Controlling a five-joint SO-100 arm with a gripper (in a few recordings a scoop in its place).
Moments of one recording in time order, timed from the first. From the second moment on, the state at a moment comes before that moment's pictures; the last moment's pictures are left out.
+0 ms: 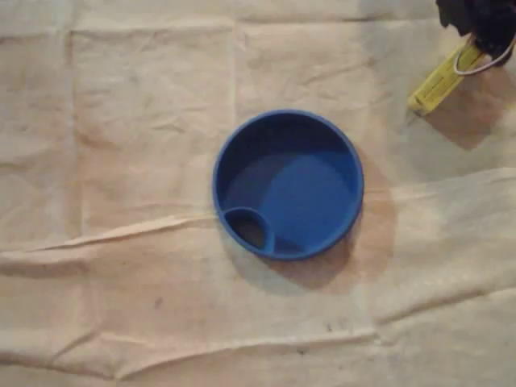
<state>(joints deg) -25.4 84.5 101.3 76.5 -21.4</state>
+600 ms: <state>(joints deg) -25.4 84.5 101.3 75.0 -22.9</state>
